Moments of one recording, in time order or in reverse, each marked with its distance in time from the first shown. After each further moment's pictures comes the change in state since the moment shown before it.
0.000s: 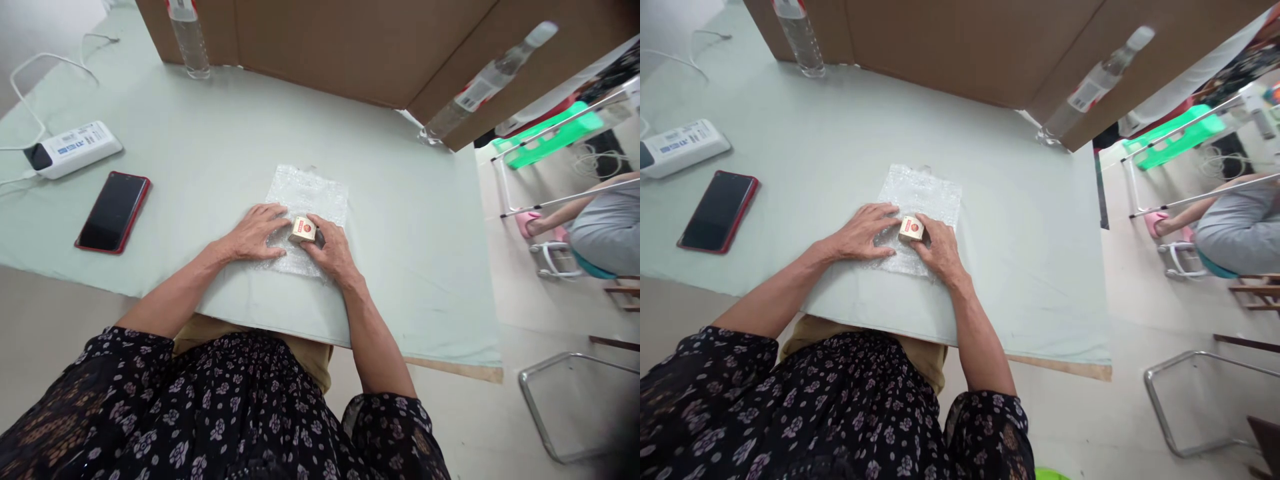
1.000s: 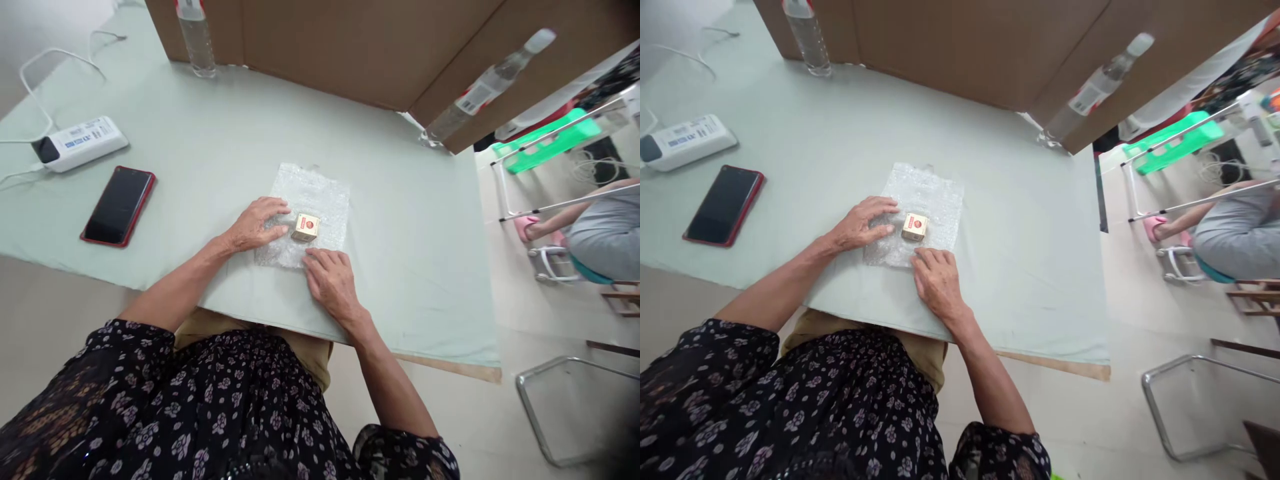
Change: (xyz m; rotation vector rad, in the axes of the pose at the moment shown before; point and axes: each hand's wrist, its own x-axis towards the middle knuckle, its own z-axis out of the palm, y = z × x) left_hand 0.000 0.003 -0.009 -0.238 0.234 -0.030; right_hand -0.061 -0.044 -0.011 -0.316 -0.065 -0.221
